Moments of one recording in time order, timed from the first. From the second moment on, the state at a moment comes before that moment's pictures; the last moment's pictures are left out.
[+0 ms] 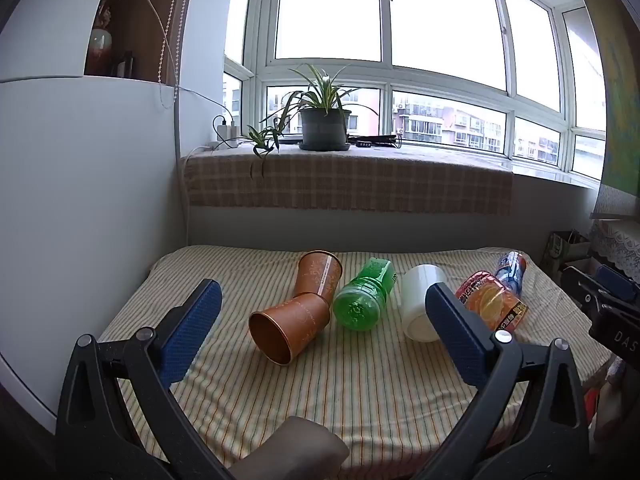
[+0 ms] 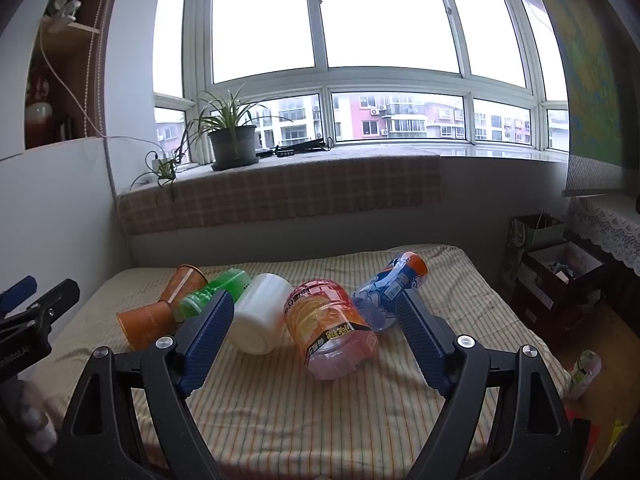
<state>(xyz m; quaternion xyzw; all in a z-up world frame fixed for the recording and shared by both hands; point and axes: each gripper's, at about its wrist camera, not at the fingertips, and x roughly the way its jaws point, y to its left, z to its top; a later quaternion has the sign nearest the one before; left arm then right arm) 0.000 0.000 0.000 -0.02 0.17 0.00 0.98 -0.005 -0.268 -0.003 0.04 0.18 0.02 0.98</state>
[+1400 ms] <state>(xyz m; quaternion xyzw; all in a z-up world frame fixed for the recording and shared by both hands) -0.001 0.003 0.005 -0.02 0.17 0.00 0.99 -0.007 -0.262 0.005 0.01 0.16 0.00 0.99</state>
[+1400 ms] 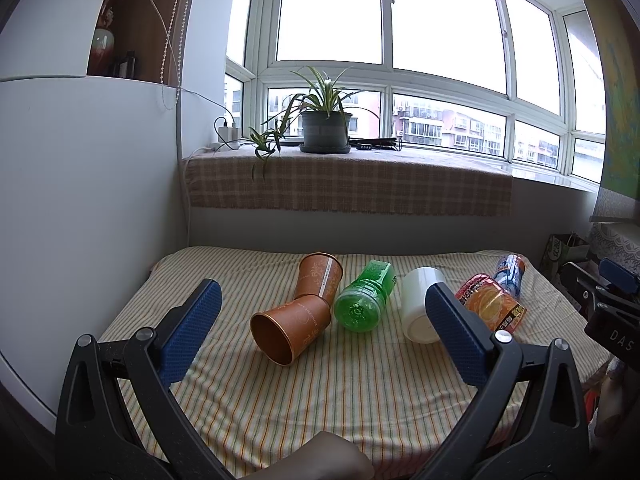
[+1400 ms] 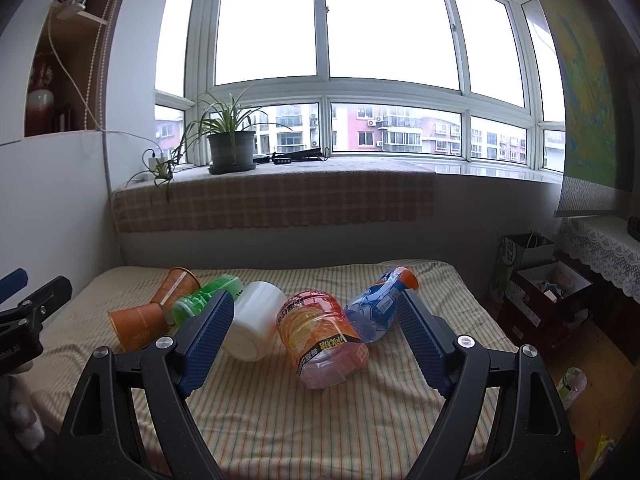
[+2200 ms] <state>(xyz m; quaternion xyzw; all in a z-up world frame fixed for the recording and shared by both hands) -0.001 0.005 0.003 -0.02 0.17 0.00 0.99 -0.007 -0.263 0.004 0.01 0.16 0.00 0.99</state>
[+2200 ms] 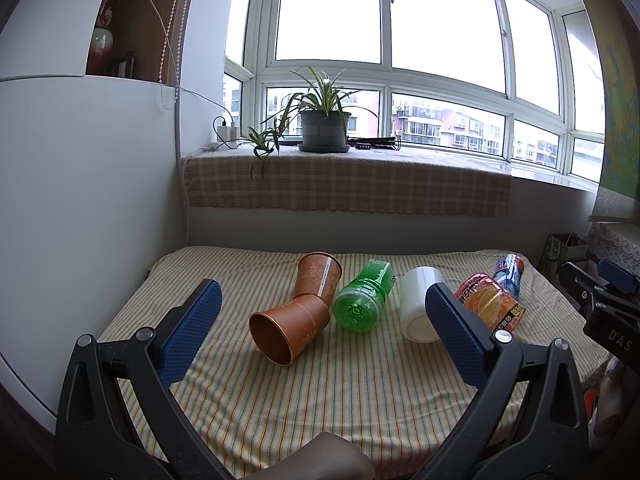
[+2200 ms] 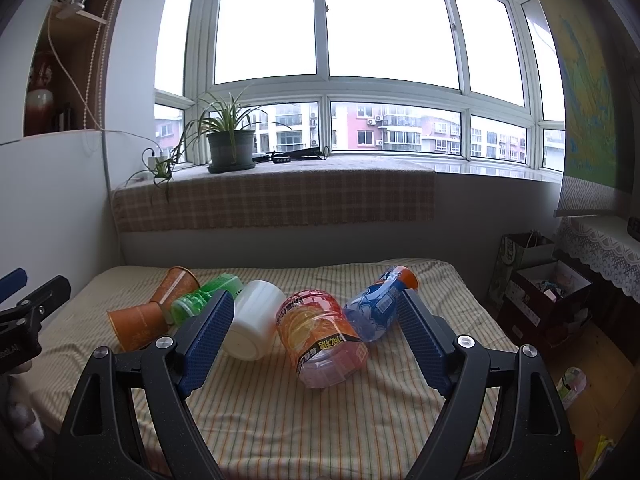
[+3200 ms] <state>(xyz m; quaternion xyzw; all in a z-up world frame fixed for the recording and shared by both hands) -0.005 0.003 0.004 -0.02 0.17 0.00 0.98 0.000 -0.266 0.000 0.01 0.17 0.00 0.98</state>
